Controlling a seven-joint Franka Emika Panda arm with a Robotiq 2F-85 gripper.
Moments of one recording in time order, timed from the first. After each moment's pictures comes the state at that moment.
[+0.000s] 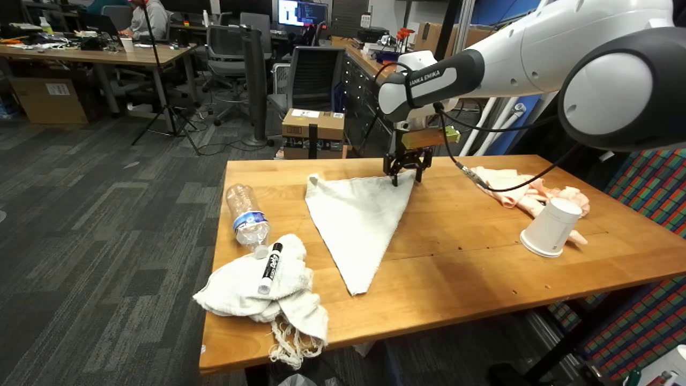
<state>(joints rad) 0.13 1.01 -0.04 -1.02 -0.14 1.92 0.06</state>
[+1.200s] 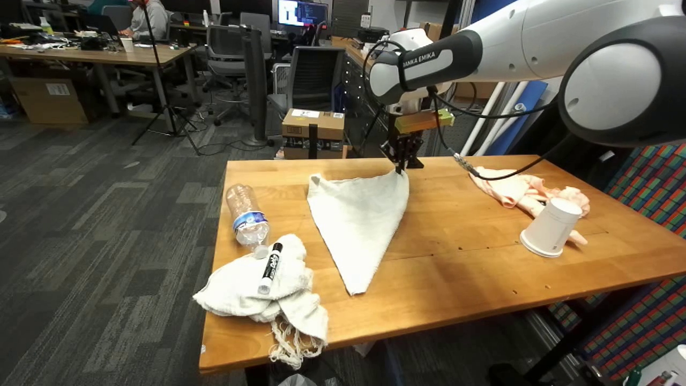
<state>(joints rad) 0.17 0.98 -0.04 -0.97 -0.15 1.88 0.05</state>
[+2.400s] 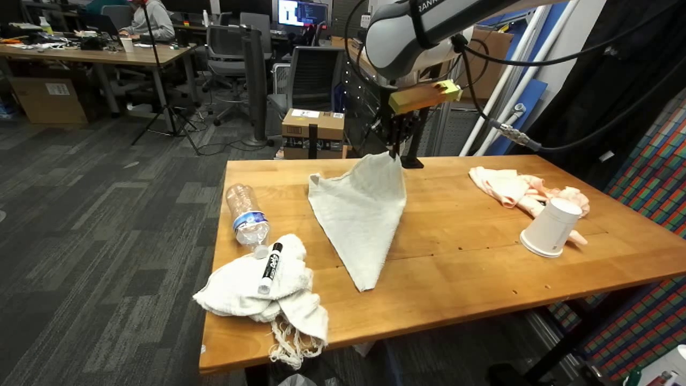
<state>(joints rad) 0.28 0.53 -0.02 -1.54 -0.26 2.08 0.19</state>
